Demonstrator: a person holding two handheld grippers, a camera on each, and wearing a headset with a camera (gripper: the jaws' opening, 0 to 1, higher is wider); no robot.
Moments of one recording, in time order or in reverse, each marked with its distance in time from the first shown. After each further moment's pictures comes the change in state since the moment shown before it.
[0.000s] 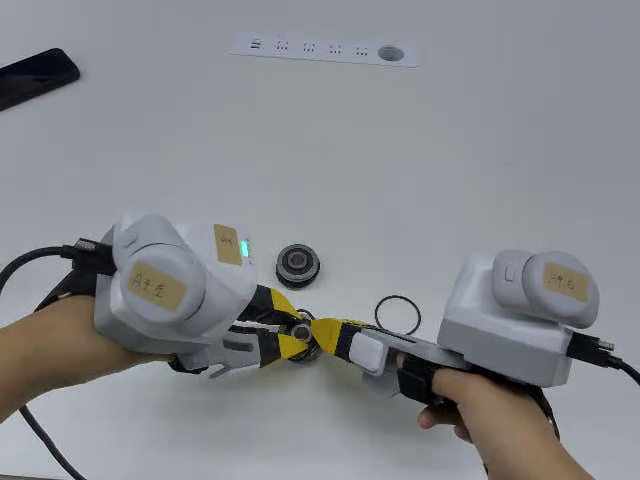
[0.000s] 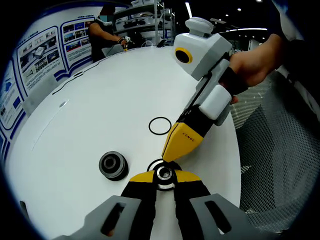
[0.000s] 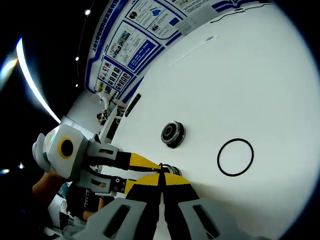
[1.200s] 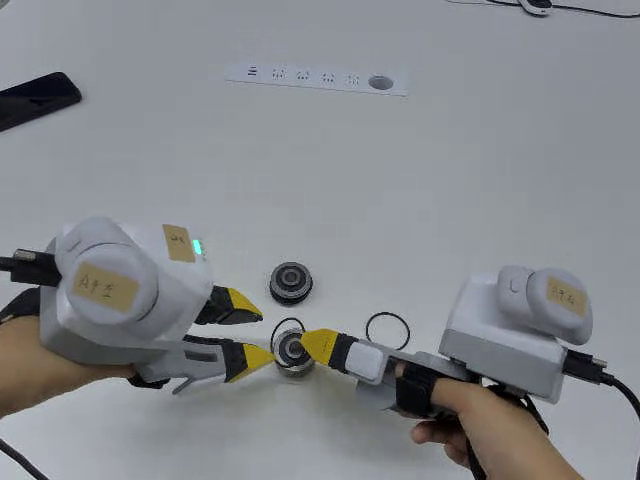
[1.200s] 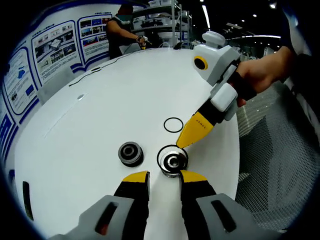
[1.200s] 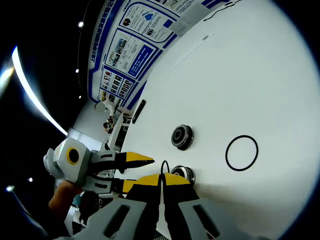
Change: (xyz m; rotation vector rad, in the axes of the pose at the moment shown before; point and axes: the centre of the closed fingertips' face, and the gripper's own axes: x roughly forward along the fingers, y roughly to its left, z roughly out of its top) left arm -0.038 0.014 -0.002 -0.101 -0.022 0.114; right arm -0.010 0.017 0.009 0.096 -0.030 0.065
